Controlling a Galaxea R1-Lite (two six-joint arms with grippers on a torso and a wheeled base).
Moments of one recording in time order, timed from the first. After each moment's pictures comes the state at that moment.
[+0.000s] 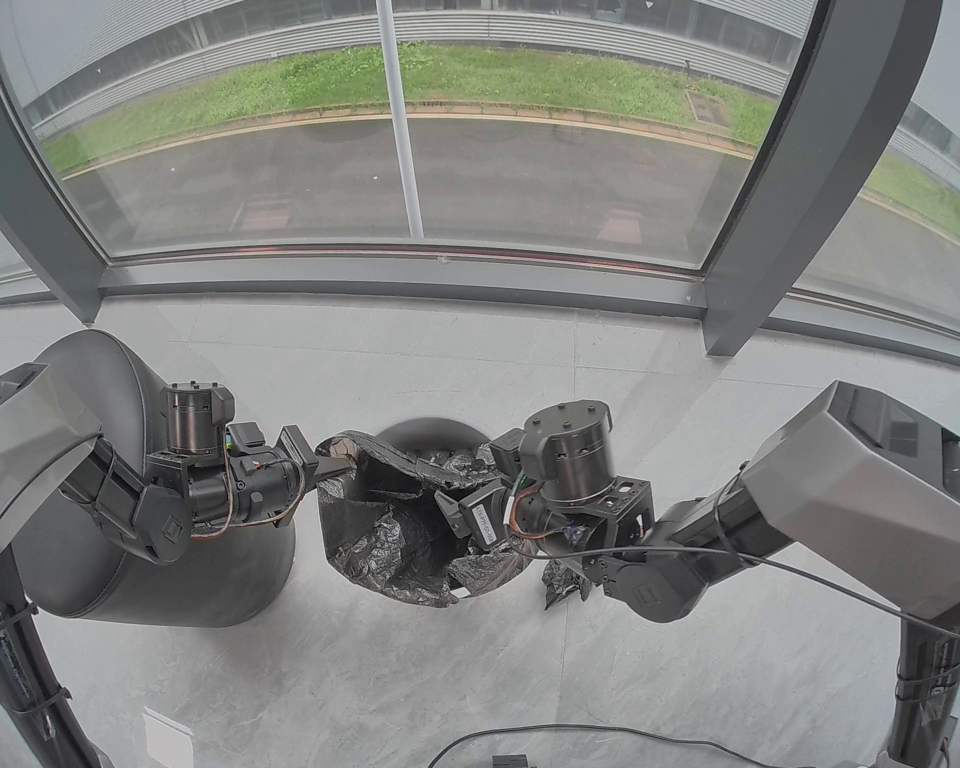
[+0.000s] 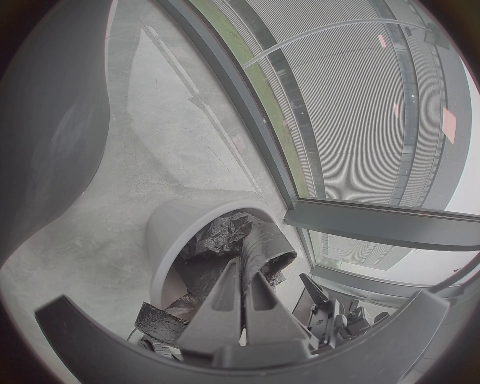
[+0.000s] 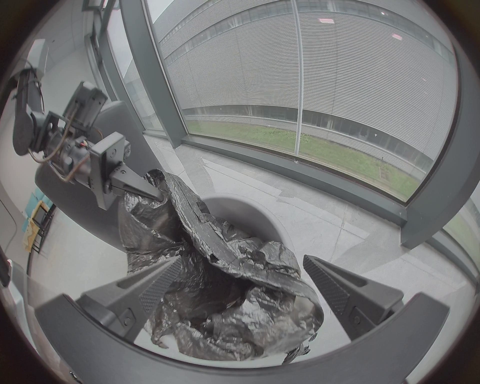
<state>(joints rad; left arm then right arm) -0.16 2.05 -0.86 -0.74 -0.51 -0.92 0.76 2.26 -1.20 -0.71 -0.24 -0.10</state>
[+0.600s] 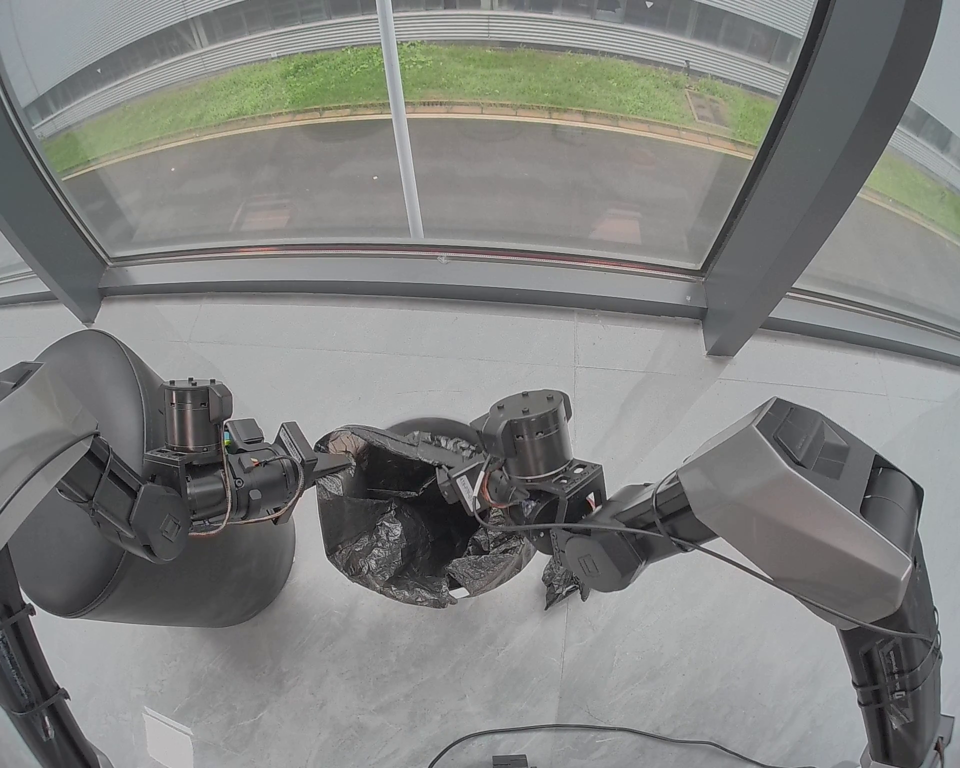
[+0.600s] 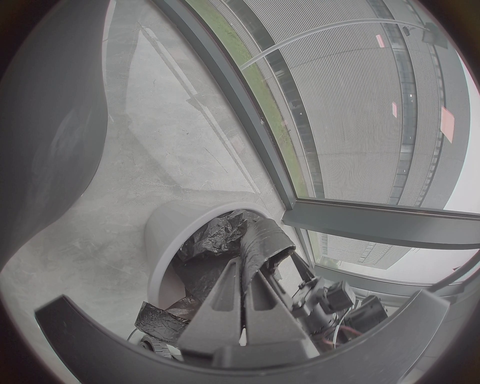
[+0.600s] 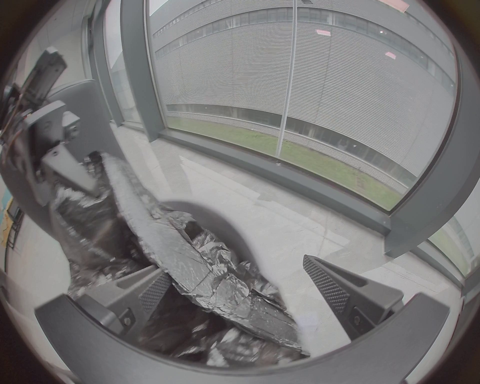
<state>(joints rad) -0.16 2.04 -0.86 -0.74 -0.51 -0.91 0.73 2.44 -1.49 -0.64 -0.37 -0.17</state>
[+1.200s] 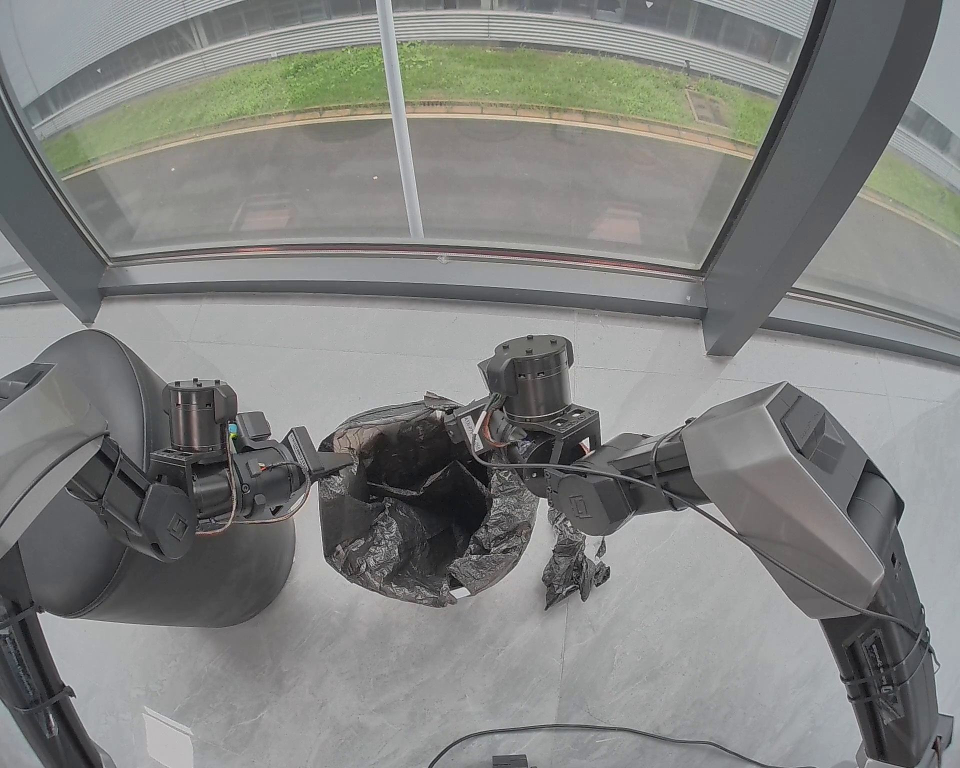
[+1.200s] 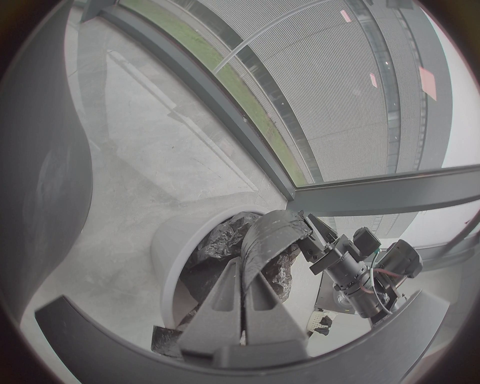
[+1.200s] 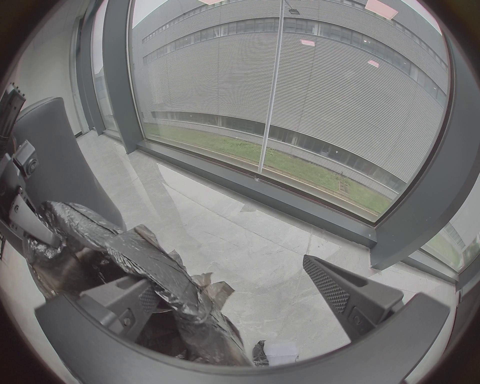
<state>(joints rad) -0.16 2.08 -0.88 -0.76 -0.51 -0.70 0.68 2.51 -1.79 -0.51 -0.42 -0.19</state>
